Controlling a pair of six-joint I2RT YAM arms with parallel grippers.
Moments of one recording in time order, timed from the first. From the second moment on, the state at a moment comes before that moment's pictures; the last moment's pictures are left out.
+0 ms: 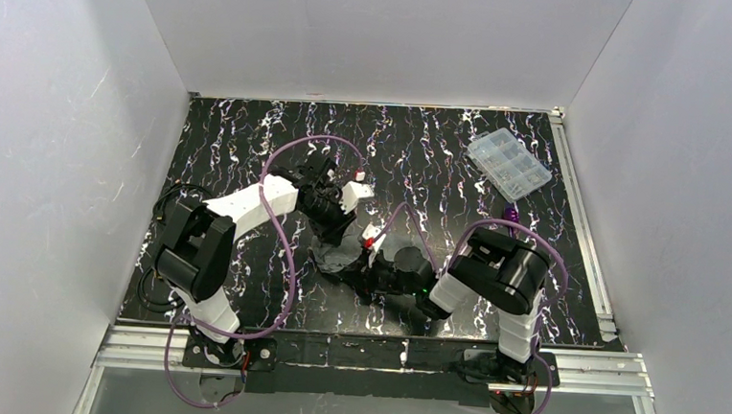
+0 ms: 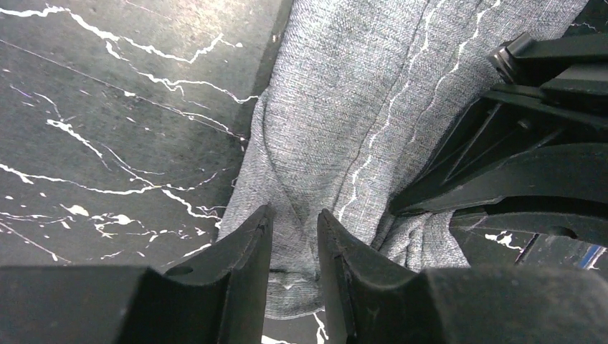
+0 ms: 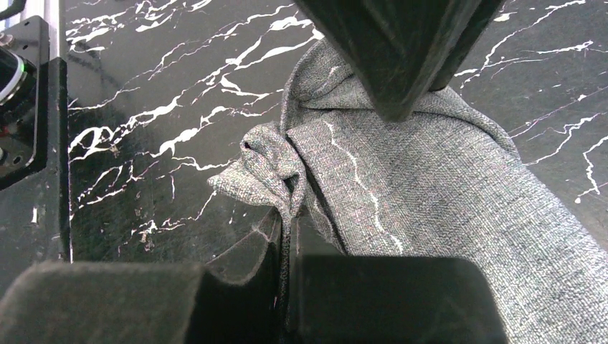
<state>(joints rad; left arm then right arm) -0.50 1.69 1.12 -0.65 0.45 0.50 1.04 1.91 0.45 1.24 -0.22 0.17</state>
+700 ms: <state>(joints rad) -0.56 1.70 1.05 -0.58 0.27 0.52 0.96 1.93 0.50 1.22 -0.32 0.37</state>
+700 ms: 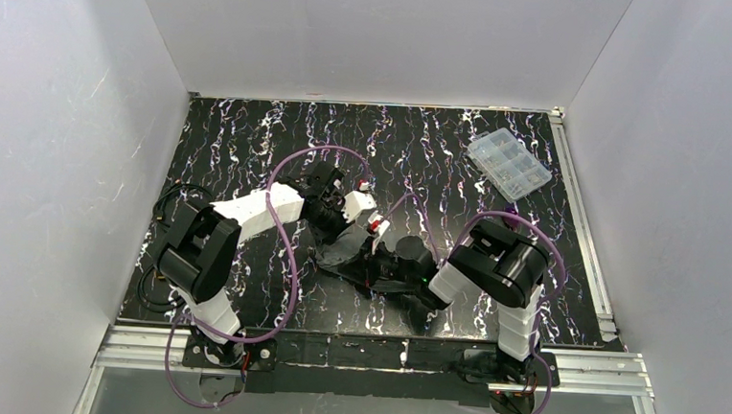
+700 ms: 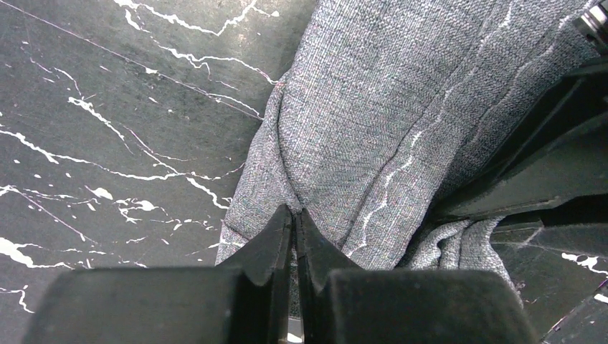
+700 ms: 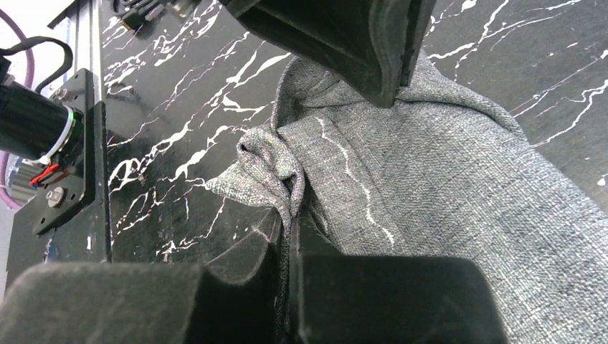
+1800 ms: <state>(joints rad) -0.51 1.67 1.06 -0.59 0.37 0.44 0.85 1.89 0.54 0.99 -0.40 0.83</state>
